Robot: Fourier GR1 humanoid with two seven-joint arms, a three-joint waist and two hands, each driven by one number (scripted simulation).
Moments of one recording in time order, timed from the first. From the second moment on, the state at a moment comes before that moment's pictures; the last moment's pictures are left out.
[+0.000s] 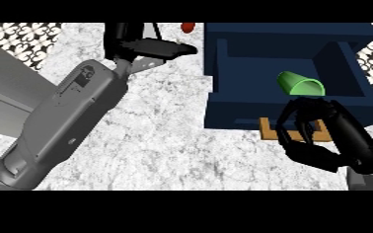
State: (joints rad) left arm -0.93 0.34 -0.47 -1.07 0.69 0.46 -0.22; right arm -0.08 -0.28 0.03 -1.88 0.35 0.29 -0.05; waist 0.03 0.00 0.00
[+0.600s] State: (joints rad) left arm -0.67 0.49 -0.39 -1.28 0.71 0.37 -0.23; right arm -0.27 -0.30 0.21 -1.46 0.81 0.10 -0.16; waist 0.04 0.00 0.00
